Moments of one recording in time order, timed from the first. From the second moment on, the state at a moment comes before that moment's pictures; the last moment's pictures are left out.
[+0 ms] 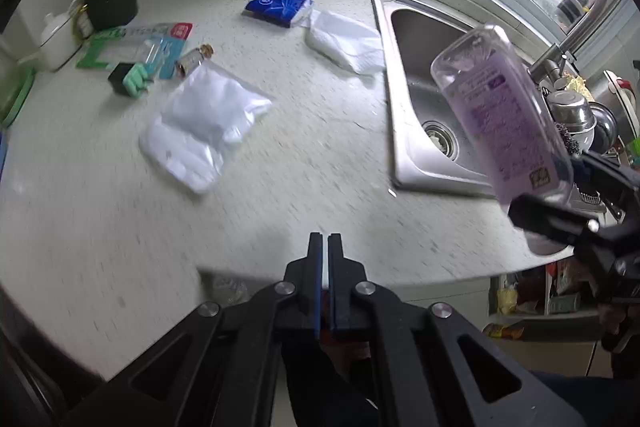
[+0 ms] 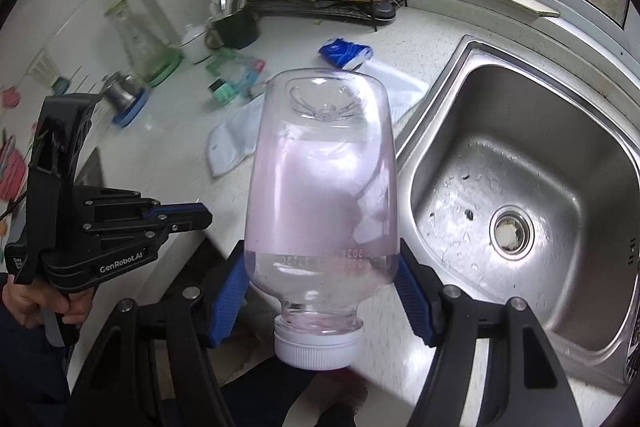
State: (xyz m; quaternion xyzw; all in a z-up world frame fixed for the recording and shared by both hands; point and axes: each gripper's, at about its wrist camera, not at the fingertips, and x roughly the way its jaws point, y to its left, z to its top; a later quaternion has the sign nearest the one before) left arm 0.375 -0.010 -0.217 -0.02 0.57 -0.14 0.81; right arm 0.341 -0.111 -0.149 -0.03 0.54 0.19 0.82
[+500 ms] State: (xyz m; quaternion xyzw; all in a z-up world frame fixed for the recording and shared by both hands) left arm 0.236 -0.029 -0.247 -0.04 0.60 -0.08 0.80; right arm 0.214 -0.120 -0.172 -0.07 0.58 0.24 0.78
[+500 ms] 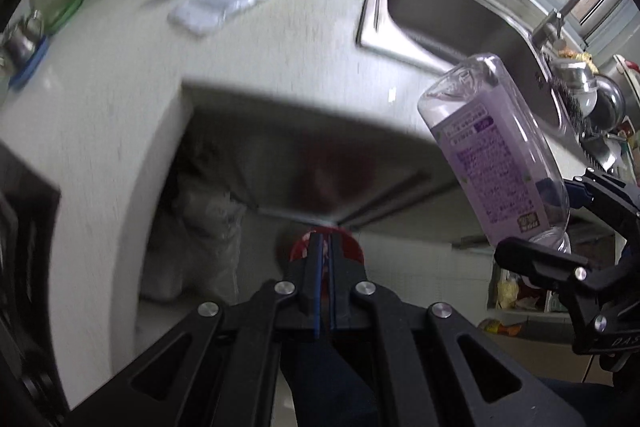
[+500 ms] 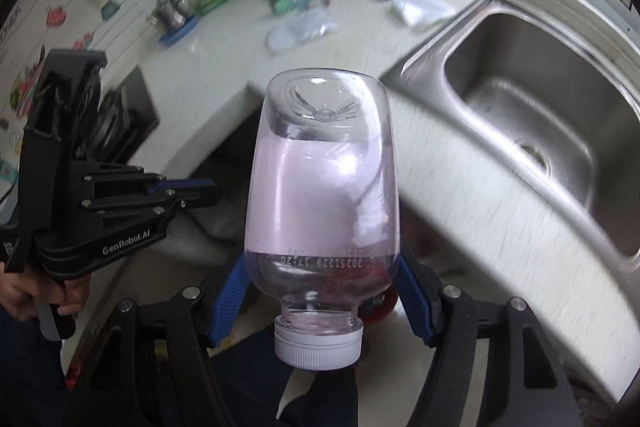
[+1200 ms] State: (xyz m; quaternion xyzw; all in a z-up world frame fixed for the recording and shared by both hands) left arm 0.212 -0.032 -0.556 -0.05 0.69 -0.09 0.71; right arm 0.197 -0.116 -0.487 -0.06 0.71 0.18 0.67
